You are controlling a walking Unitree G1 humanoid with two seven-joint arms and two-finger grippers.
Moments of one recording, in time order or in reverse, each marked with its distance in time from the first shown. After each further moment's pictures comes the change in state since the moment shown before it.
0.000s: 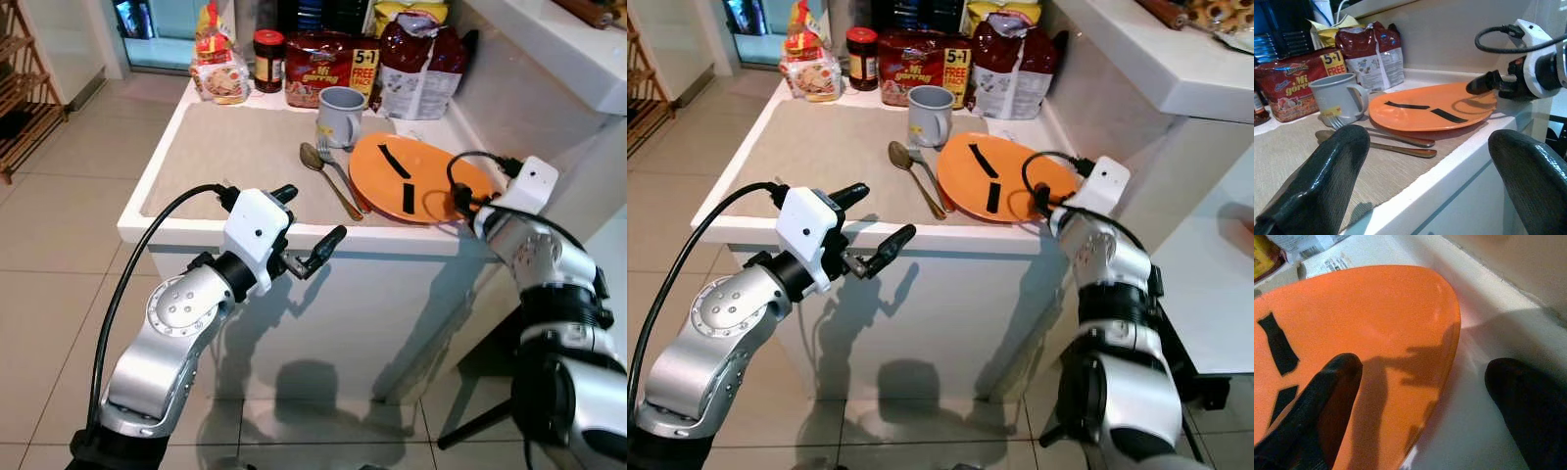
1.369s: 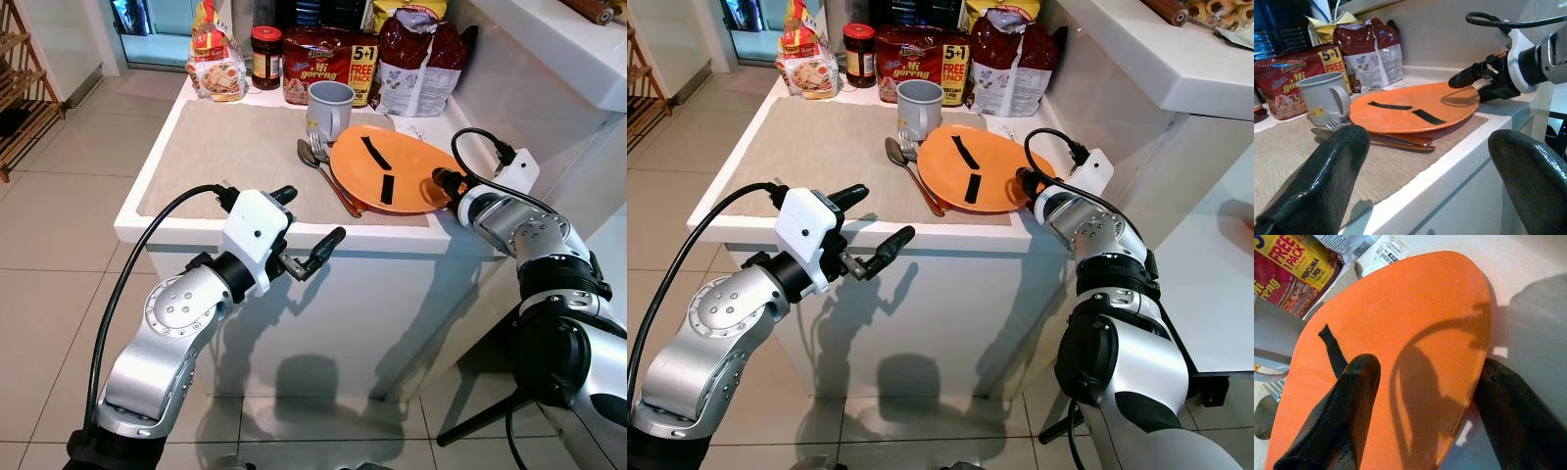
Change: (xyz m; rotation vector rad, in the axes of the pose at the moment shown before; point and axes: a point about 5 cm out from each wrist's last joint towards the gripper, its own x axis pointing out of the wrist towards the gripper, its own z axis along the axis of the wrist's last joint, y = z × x) left arm -0.001 0.000 0.000 0.008 0.003 -0.001; right arm 0.007 0.023 0.004 0.259 0.099 0.199
